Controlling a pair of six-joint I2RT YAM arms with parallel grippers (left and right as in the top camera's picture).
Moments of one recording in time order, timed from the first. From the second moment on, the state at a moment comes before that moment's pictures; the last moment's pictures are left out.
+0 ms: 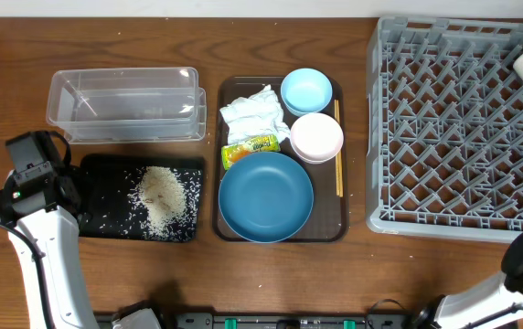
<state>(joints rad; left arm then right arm) 0.45 1.22 1.00 -0.99 -0.22 -0.83 -0.57 1.87 1.69 -0.38 0.02 0.55</state>
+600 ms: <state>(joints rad) 0.45 1.22 1.00 -0.99 -0.22 -0.83 -0.57 2.10 1.69 -0.29 -0.27 0.42</state>
